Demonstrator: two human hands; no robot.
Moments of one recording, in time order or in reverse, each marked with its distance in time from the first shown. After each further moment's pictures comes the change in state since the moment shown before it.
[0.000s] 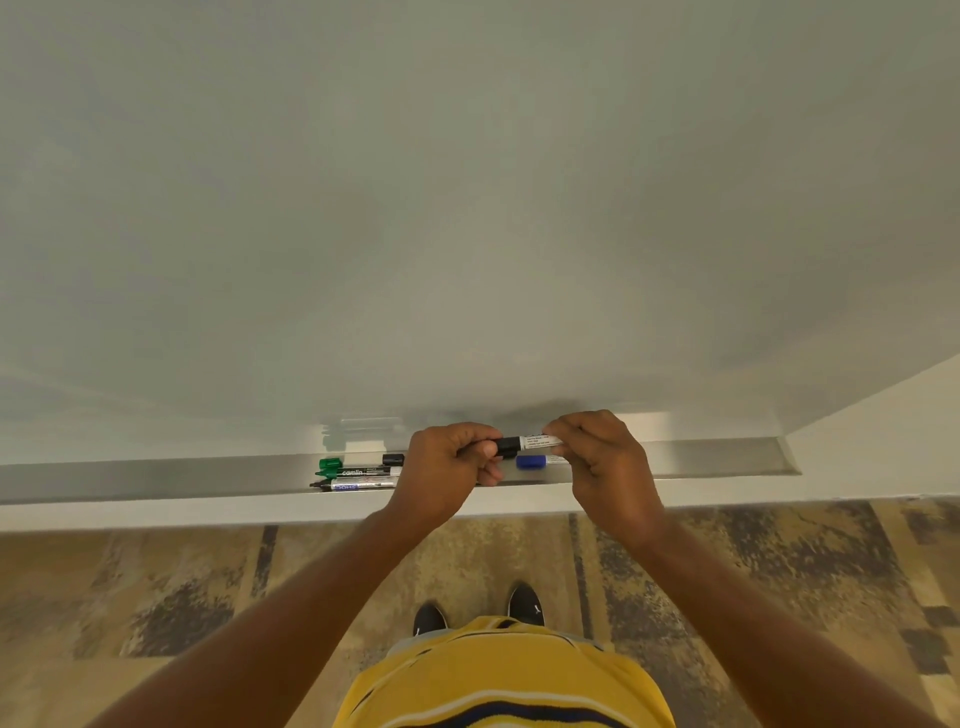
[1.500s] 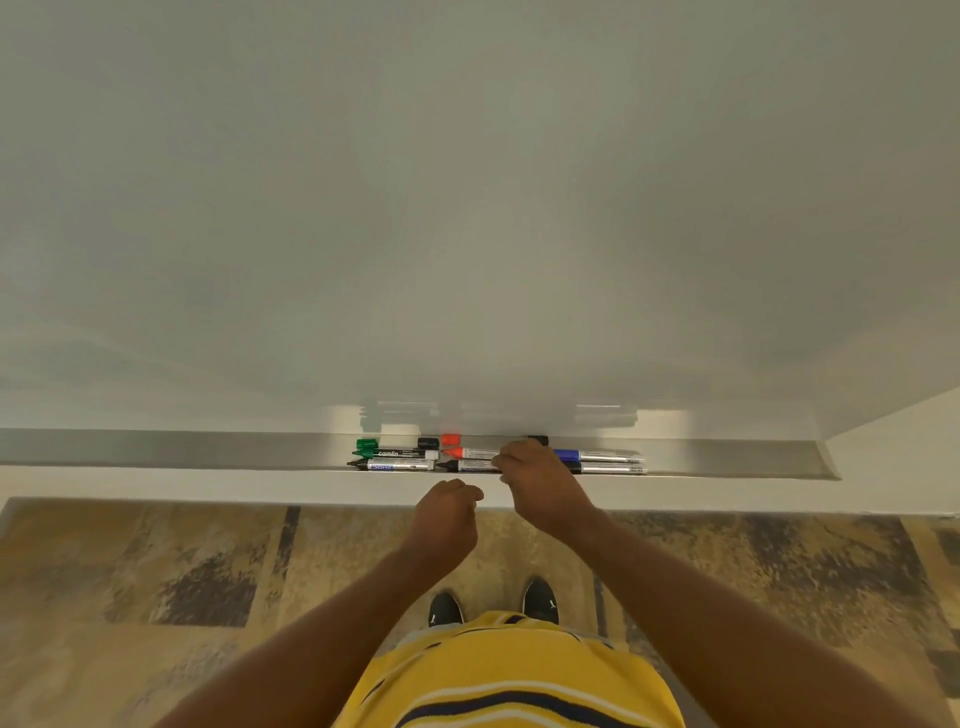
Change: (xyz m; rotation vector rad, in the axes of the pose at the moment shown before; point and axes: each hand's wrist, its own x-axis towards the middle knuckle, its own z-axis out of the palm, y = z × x) left_hand -0.026 -0.128 -0.012 0.779 -0.010 0.102; right_hand -0.010 -0.007 0.139 -0.189 -0.441 -0.091
